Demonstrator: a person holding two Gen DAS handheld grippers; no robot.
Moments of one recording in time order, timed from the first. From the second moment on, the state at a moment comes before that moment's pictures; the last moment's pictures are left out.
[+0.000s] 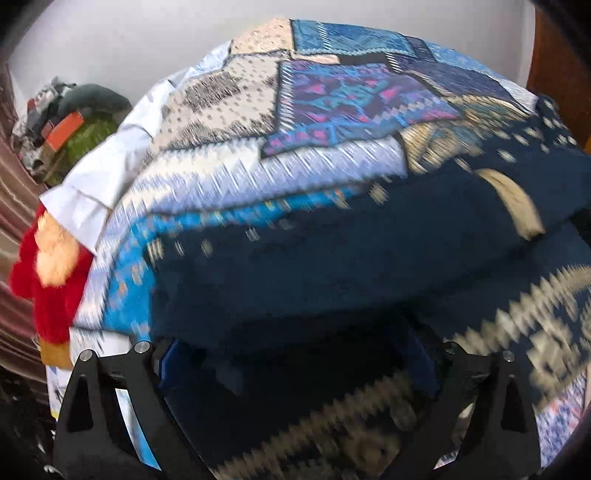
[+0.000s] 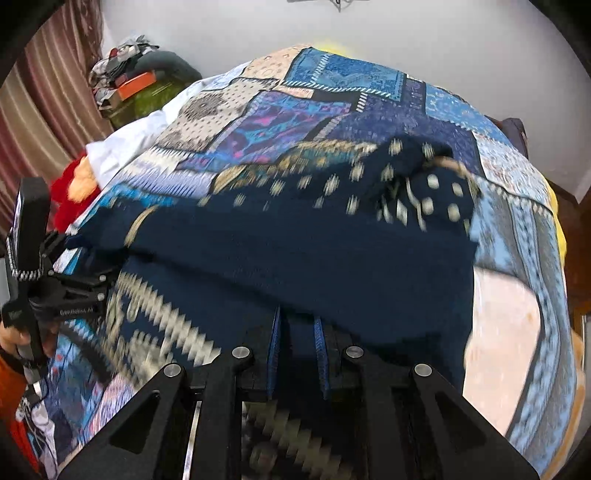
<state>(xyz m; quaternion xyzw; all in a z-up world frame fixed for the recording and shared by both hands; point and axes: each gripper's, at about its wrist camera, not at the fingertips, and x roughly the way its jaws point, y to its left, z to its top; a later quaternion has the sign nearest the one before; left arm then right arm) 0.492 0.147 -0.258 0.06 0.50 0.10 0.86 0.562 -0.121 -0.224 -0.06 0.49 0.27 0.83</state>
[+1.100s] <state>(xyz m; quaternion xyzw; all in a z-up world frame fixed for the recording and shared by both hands) 0.465 0.188 -0.180 -0.03 0.48 0.10 0.87 0.516 -0.064 -0.165 -0.16 0.42 0.32 0.84</state>
